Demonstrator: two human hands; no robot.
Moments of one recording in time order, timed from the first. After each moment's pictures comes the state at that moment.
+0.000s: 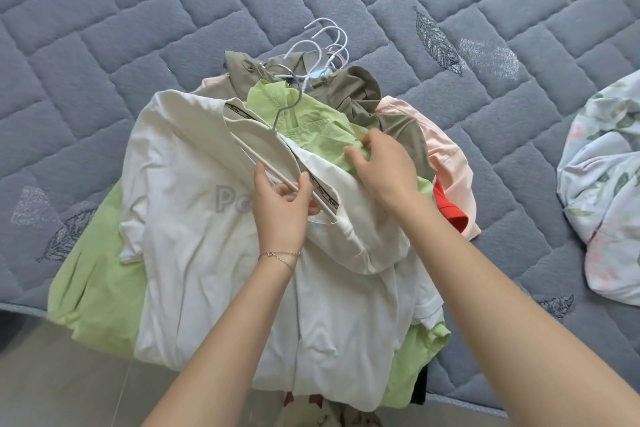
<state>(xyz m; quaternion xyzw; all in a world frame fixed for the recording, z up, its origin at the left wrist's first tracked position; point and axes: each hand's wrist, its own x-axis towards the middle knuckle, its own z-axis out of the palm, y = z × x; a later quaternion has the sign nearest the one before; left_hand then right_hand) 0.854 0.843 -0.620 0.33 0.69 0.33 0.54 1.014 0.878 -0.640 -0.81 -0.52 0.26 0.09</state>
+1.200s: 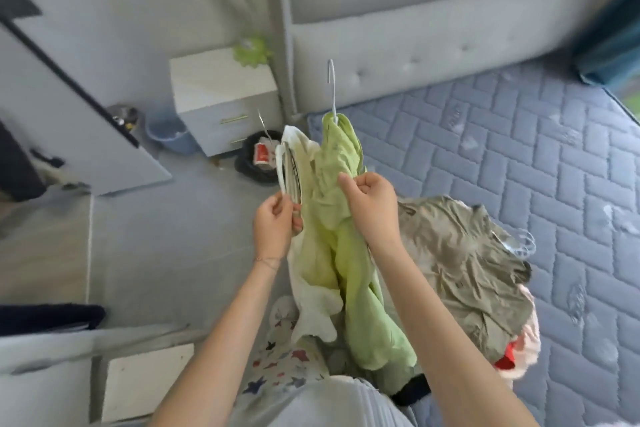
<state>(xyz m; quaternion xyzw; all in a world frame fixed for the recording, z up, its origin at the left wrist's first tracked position) 0.557 0.505 -0.236 0.04 0.74 0.62 0.26 0.654 0.616 -0.174 -0.46 -0.68 0.54 0.21</state>
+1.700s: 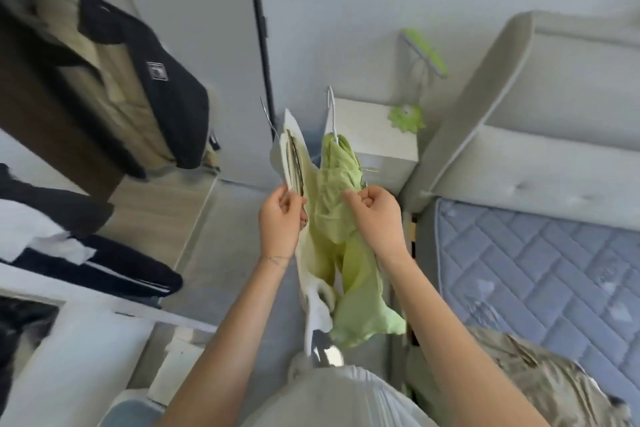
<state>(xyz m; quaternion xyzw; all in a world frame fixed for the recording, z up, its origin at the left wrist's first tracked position) 0.326 0.311 -0.176 -0.05 0.73 0.68 0.03 0.366 0.453 -0.147 -0.26 -0.80 0.54 0.09</state>
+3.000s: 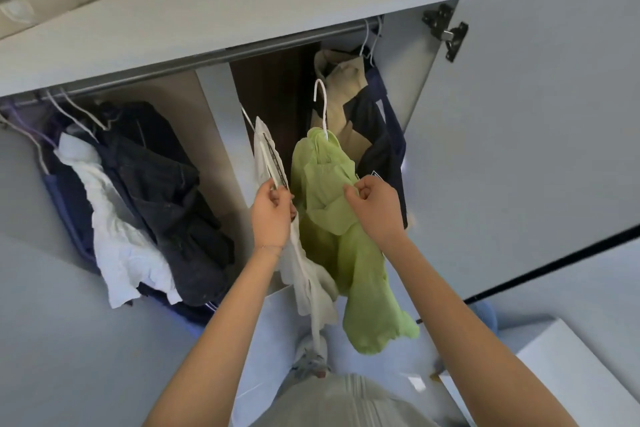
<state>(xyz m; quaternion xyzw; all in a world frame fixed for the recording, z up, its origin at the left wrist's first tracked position) -0.090 0.027 -0.179 -0.40 0.64 0.58 -0.31 -0.197 0.159 -0.151 0.23 -0.85 0.46 -0.10</state>
